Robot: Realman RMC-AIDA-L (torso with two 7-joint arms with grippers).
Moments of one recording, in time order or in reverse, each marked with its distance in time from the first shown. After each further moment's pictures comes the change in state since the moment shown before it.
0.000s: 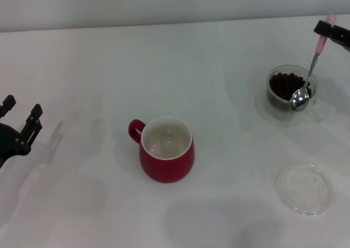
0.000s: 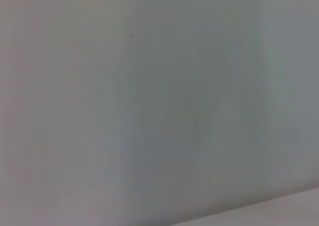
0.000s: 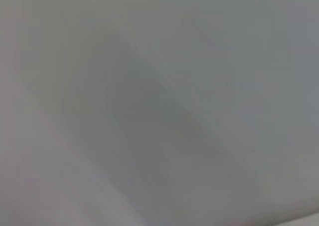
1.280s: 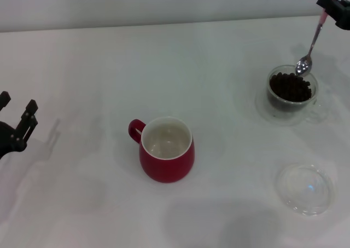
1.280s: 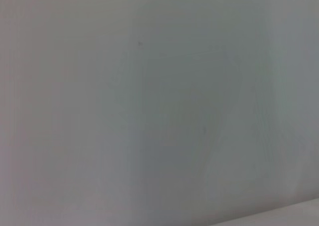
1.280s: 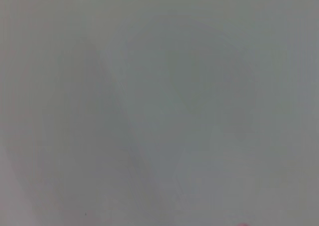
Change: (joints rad) left arm -0.001 0.002 0.000 0.000 -0.024 -0.010 0.000; right arm 0.057 0.054 -0.003 -0.002 0.132 -0.230 -0.362
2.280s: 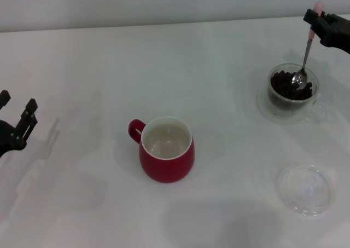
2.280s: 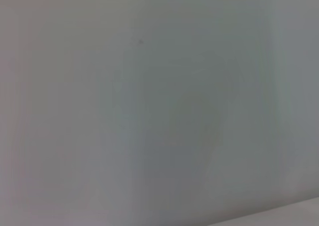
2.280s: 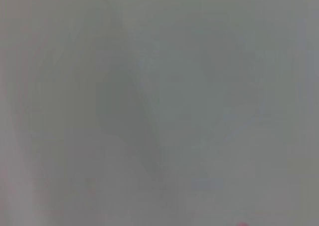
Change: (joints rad) left arm -0.006 0.002 0.000 0.001 -0.002 0.011 0.000; right arm 0.002 0.007 0.005 0.090 0.000 -0.021 -0.194
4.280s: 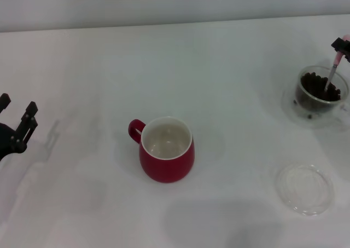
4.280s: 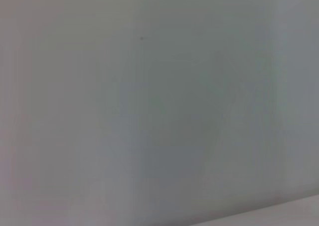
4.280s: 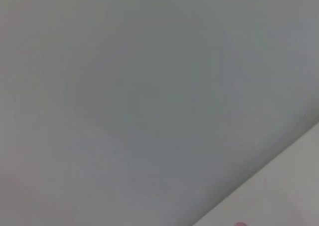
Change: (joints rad) left arm 0.008 -0.003 0.000 -0.003 0.000 0.000 0.000; right arm -0.059 -0.003 0.001 0.061 0.062 -0.214 0.501
